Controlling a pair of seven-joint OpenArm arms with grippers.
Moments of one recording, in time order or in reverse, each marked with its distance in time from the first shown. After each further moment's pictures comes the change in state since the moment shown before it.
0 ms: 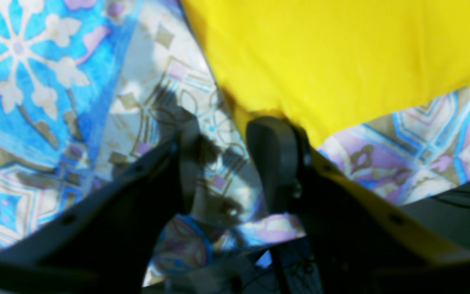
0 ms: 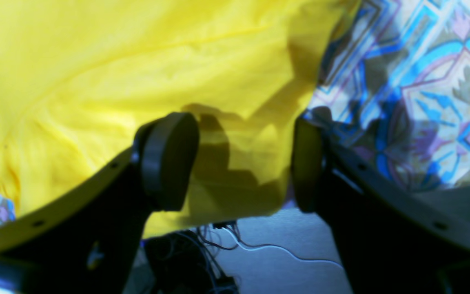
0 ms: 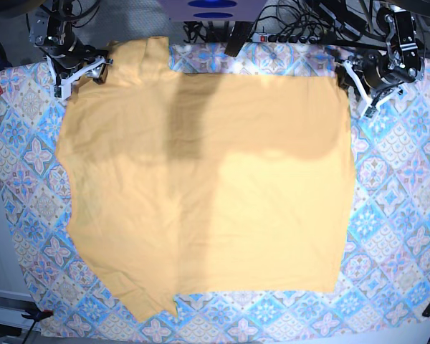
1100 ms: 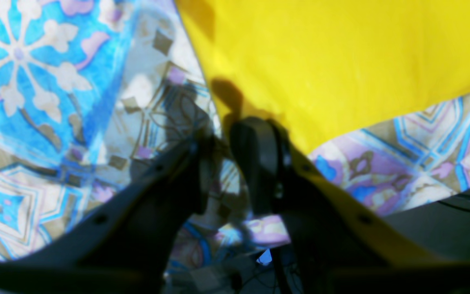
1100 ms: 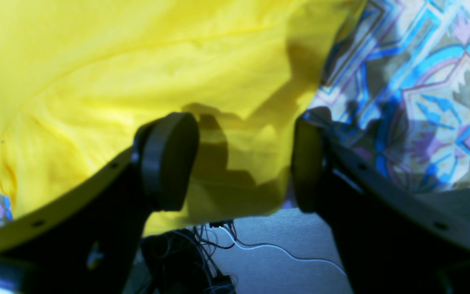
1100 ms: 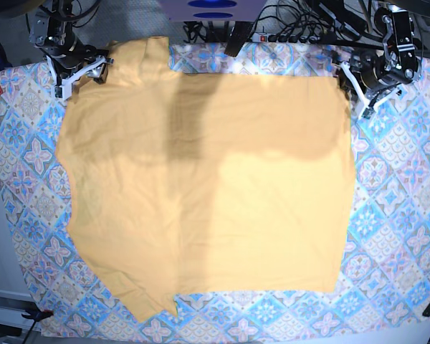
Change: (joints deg) left arm 0.4 0.3 1.3 0.7 -0.3 1.0 1.6; right arm -0.1 0.2 -0.5 0.1 -0.3 -0.2 0.1
